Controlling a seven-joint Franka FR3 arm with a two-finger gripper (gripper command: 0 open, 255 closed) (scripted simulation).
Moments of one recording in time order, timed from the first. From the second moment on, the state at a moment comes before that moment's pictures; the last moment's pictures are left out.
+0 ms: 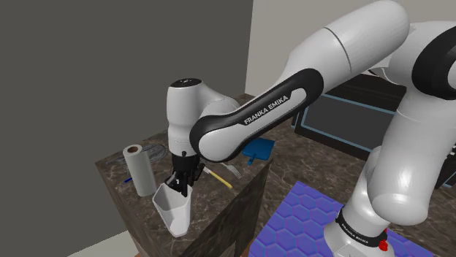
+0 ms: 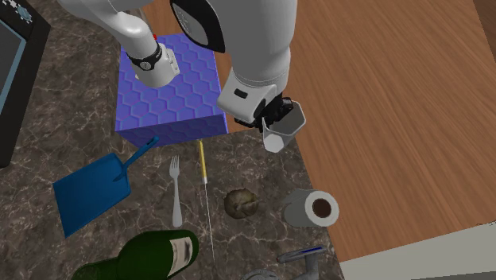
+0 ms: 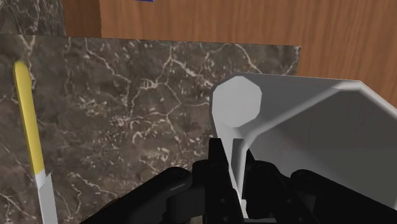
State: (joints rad) arm 0.16 0.09 0.50 -2.12 0.03 2.26 0.61
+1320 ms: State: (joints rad) arm 0.15 0.00 0.50 -2.00 0.07 2.07 0.59
